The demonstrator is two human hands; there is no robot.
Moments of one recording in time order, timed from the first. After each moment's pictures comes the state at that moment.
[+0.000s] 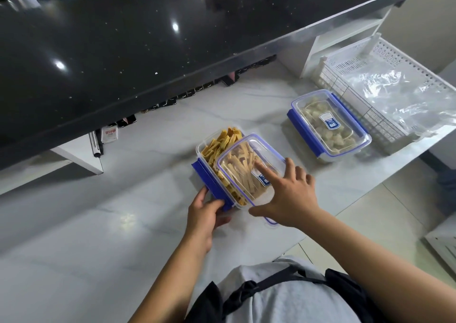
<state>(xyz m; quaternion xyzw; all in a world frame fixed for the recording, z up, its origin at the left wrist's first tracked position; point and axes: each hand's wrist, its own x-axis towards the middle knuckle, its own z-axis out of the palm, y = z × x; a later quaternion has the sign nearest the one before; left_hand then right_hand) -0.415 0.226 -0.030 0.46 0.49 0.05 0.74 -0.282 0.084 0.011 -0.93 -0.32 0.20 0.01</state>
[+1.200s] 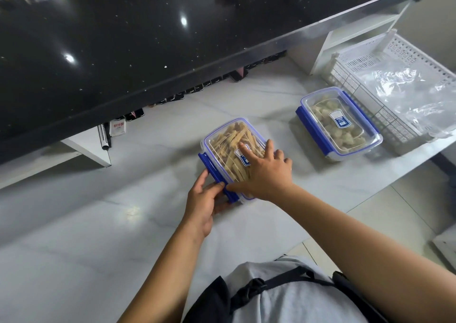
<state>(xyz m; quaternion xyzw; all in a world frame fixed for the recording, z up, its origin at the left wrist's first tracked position) -0.406 0.243 -0.017 0.42 0.46 0.09 0.78 -0.274 0.153 -0.002 -0.92 -0.33 0.20 -0.01</state>
